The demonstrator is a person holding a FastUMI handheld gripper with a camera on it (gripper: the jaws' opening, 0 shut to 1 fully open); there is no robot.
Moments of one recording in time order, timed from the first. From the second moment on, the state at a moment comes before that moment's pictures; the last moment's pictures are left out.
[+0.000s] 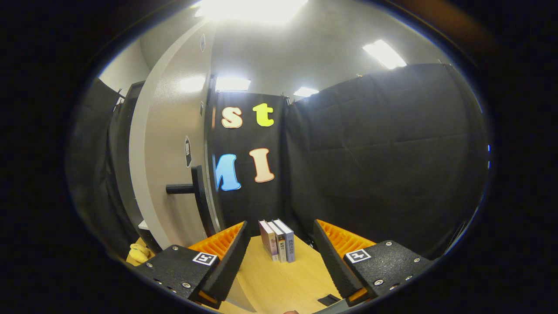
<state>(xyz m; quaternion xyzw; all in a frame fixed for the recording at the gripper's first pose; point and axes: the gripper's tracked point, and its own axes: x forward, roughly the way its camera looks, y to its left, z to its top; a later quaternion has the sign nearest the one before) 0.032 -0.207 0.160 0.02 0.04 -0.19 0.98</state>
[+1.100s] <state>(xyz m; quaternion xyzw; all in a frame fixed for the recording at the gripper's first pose) 0.071 -0.078 0.154 0.02 0.04 -0.04 1.00</state>
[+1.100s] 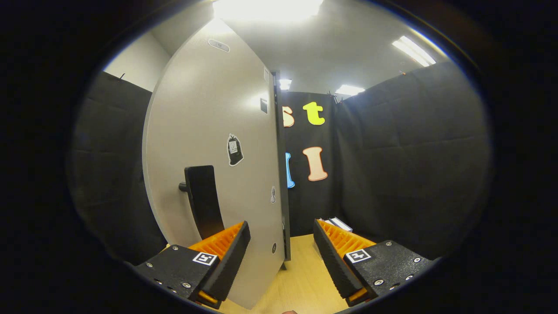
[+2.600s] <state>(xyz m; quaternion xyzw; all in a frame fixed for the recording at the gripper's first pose) 0.199 0.097 0.135 0.02 0.06 0.09 0.99</state>
